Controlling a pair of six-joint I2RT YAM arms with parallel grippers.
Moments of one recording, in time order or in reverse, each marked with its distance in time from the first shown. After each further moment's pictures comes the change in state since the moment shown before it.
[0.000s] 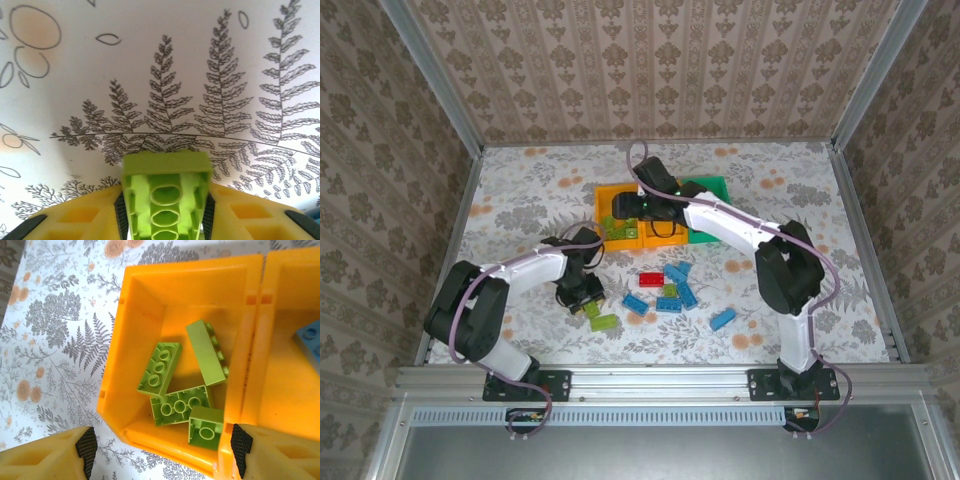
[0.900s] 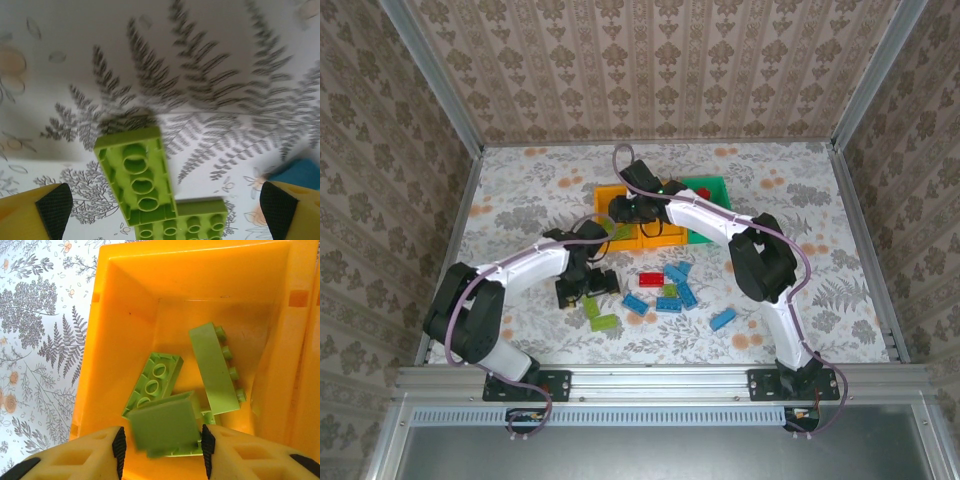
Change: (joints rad) left arm -0.035 -0.014 0.082 -0.092 -0.016 0.157; right arm 0.013 0.210 0.179 -0.051 -0.021 0.008
